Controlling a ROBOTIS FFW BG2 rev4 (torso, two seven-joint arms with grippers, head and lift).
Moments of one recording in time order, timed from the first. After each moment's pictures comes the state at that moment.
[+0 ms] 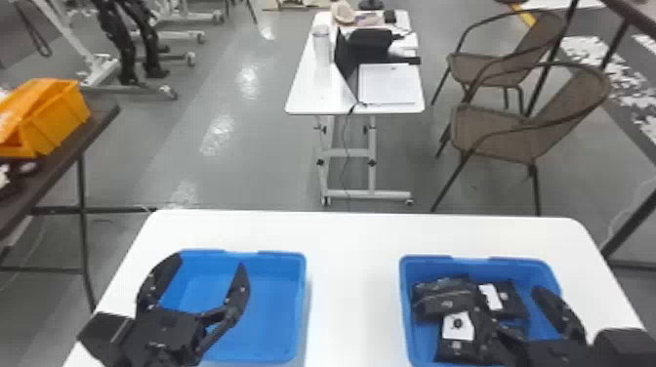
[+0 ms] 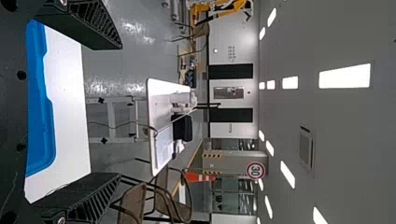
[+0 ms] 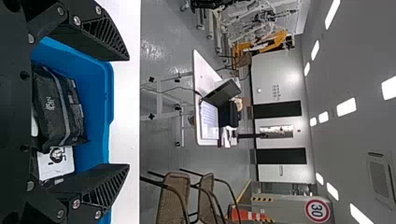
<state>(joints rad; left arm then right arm) 0.56 0.01 0.15 -1.91 0.06 -0.20 -0.23 0.57 -0.06 0.01 -1.94 -0.10 0.02 0.11</state>
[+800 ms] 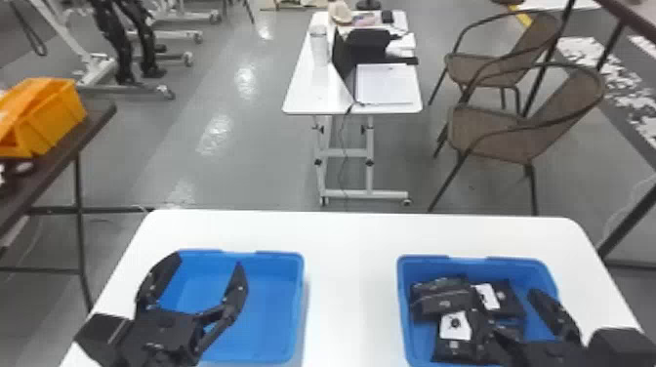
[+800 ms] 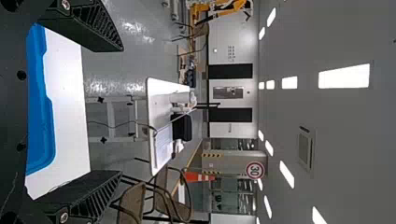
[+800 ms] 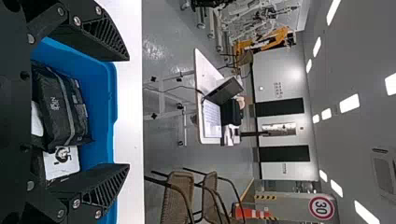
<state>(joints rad) 0.56 0.01 0.15 -1.91 0.06 -0.20 -0.23 0.56 -0.06 0.01 -1.93 -0.12 0.04 0.11</state>
